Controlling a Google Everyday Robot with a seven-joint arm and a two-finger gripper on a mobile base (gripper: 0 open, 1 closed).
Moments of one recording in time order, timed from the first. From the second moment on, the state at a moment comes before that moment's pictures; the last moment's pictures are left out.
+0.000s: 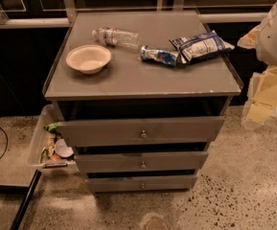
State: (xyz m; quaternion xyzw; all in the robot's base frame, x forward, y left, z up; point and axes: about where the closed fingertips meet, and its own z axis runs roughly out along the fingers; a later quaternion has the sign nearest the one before) arm 0.438 -0.217 0.976 -0.60 0.78 -0.03 0.16
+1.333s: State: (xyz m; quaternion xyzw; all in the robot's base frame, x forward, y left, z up) arm 0.405 -0.232 0.838 -0.66 0.74 0.00 0.16
